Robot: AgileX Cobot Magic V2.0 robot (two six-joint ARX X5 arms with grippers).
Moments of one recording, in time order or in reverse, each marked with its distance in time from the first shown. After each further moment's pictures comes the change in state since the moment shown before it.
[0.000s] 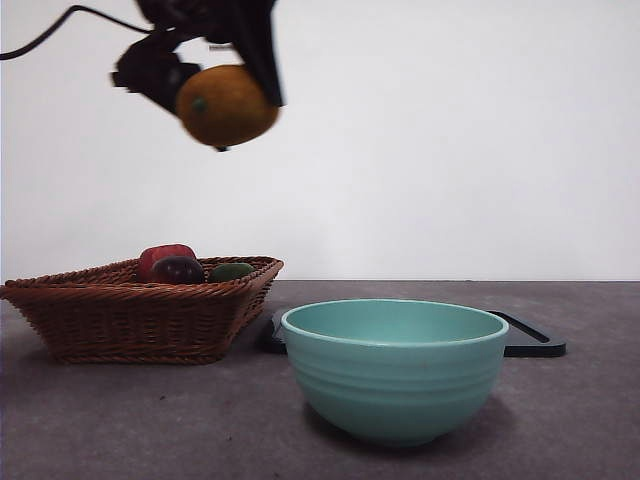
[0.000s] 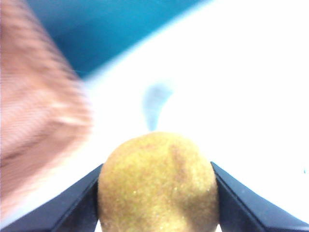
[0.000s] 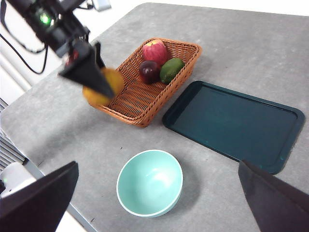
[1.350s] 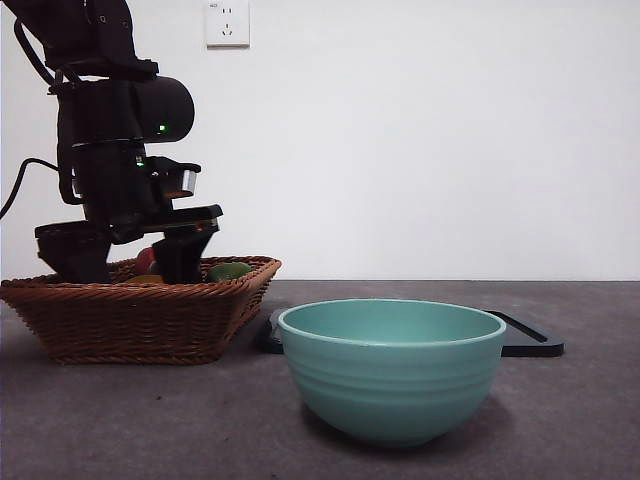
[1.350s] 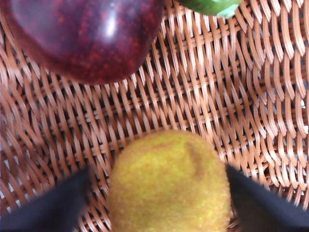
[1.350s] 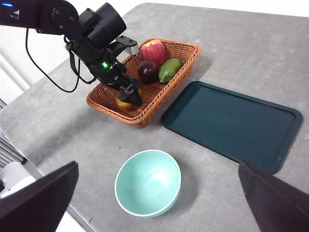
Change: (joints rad) left arm 0.230 0.196 -0.288 0.438 -0.341 -0.057; right arm 0.000 0.000 0.000 0.000 0.000 -0.005
